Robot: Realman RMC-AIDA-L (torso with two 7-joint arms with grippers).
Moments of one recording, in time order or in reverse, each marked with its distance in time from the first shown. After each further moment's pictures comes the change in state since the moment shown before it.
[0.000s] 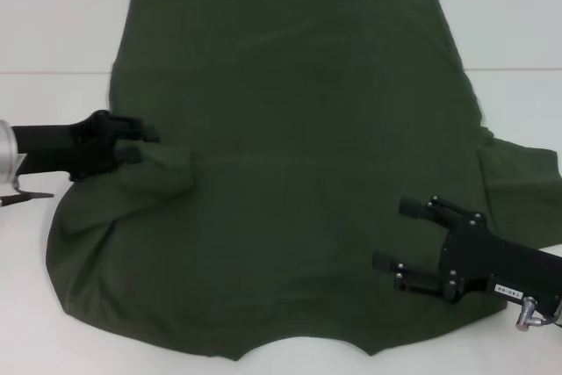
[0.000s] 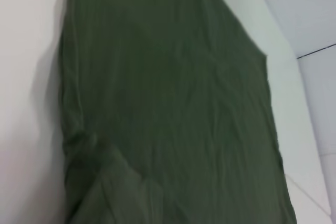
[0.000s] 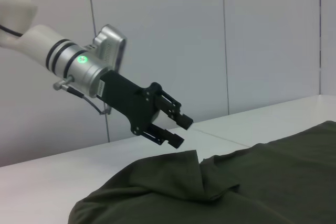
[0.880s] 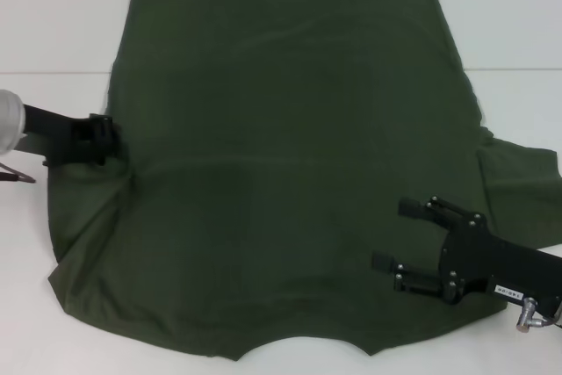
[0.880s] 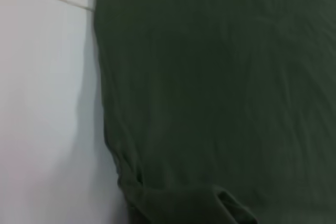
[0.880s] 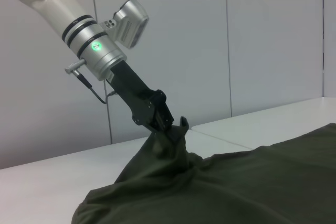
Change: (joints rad) left arm -0.088 -0.043 0.138 0.262 0.356 0.045 -0.117; right arm 0.000 0.000 -0.001 -0.001 0.000 -0.009 0.000
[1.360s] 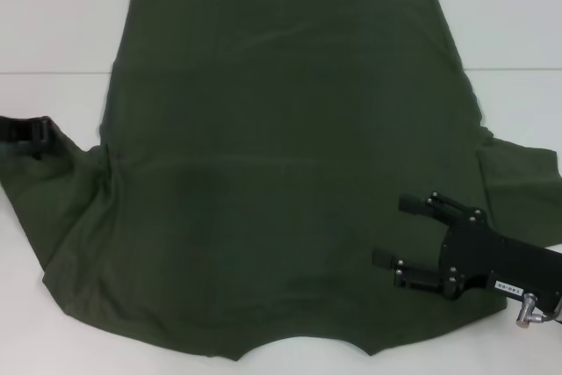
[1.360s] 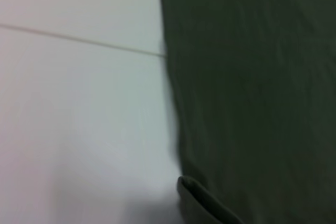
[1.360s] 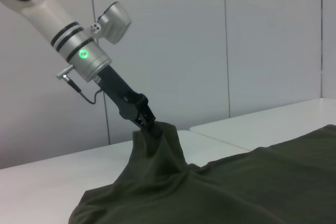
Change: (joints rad) left arm 0.061 0.060 0.009 0.008 0.012 -0.069 0.124; right arm 0.006 -0.001 0.004 -0.003 0.000 0.002 0.002
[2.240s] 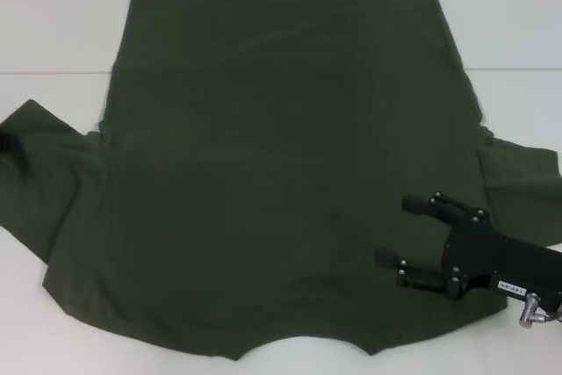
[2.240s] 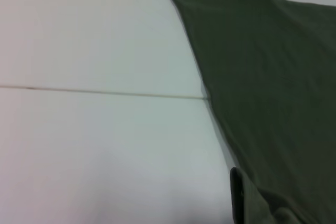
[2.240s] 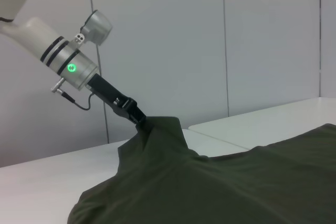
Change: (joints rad) left arm 0.051 0.010 -0.195 -0.102 -0.066 -0.173 0.410; right arm -0.004 -0.001 -0.002 -0.010 0.000 -0.002 0.006
